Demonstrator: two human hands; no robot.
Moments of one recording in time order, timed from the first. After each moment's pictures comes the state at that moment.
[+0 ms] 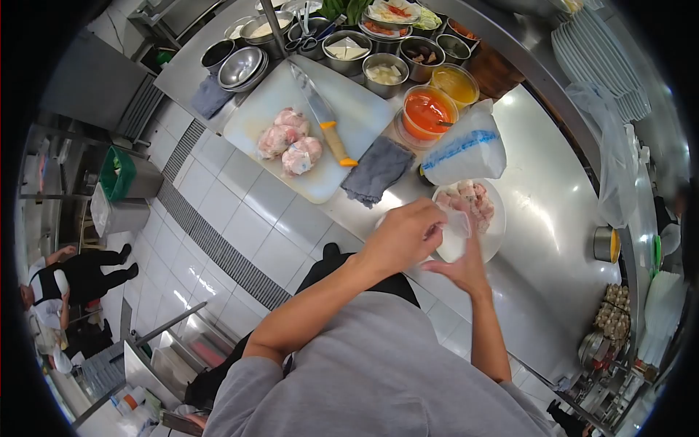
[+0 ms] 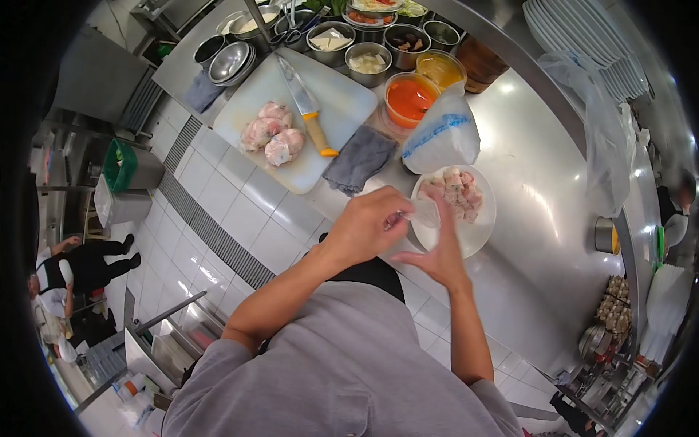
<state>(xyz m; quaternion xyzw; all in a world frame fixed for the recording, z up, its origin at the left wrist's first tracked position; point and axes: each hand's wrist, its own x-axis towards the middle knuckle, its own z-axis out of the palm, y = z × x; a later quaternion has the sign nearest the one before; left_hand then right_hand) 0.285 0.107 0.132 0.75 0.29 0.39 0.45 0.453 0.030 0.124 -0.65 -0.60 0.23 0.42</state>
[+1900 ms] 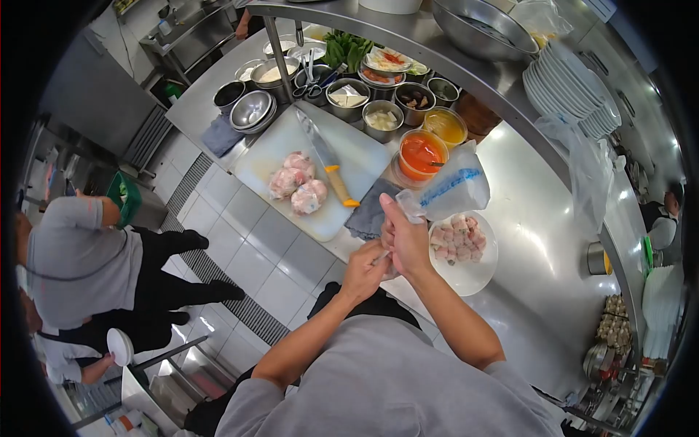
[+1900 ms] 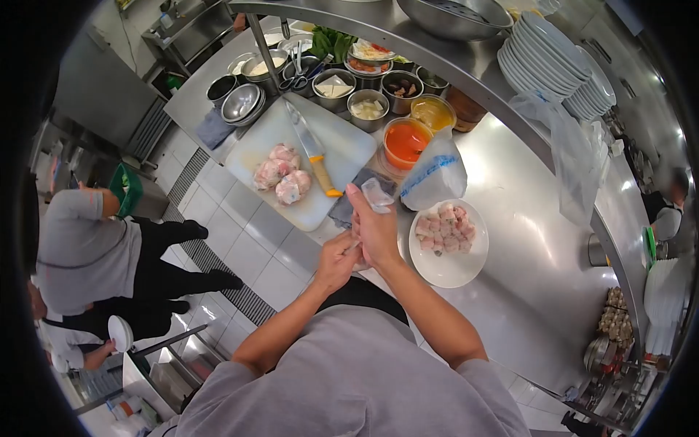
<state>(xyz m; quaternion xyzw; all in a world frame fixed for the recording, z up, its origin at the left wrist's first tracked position) 0.234 0.094 0.061 0.61 0.37 0.45 0.54 0.345 0.130 0.153 -0.51 -0.19 0.62 0.56</state>
